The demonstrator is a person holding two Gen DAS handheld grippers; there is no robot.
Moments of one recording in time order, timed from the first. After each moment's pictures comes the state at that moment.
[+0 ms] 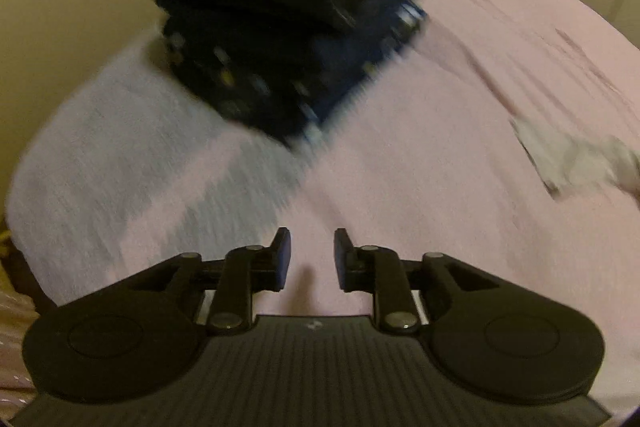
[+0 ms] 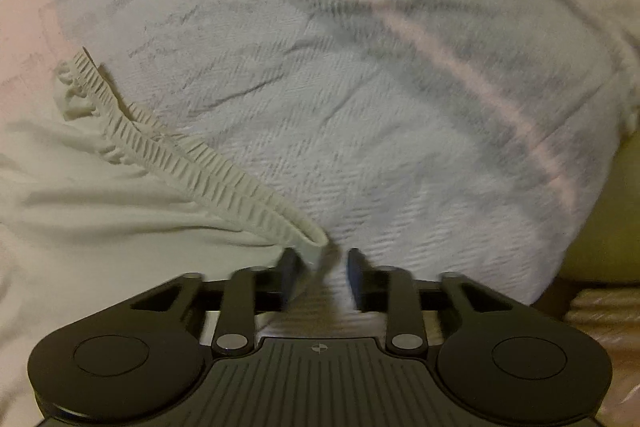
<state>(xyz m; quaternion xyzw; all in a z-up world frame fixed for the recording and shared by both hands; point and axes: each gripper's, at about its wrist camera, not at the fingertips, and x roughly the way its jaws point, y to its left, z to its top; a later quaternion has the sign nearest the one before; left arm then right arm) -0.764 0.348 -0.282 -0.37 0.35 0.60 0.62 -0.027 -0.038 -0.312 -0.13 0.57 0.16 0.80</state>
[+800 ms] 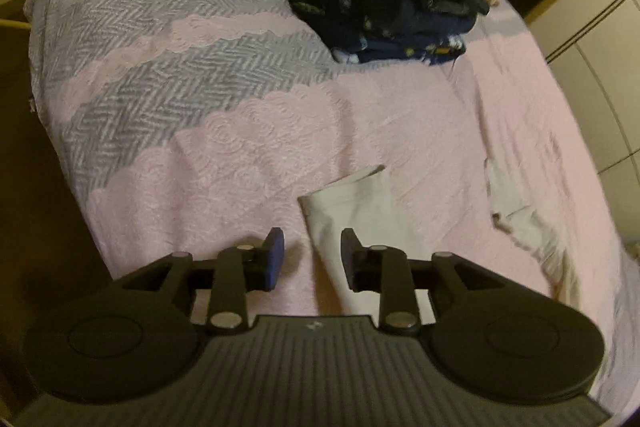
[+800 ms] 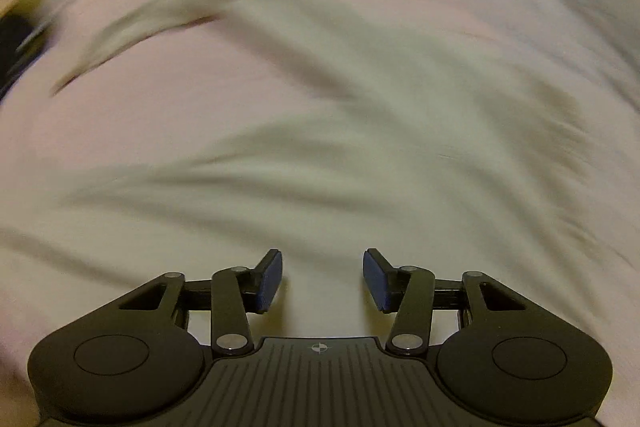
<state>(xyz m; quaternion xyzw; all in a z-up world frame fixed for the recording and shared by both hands) -0.790 0.247 -0.302 -0.53 0.14 0.64 0.54 -0.236 0.166 -0.315 -0.33 0.44 0.56 0.62</state>
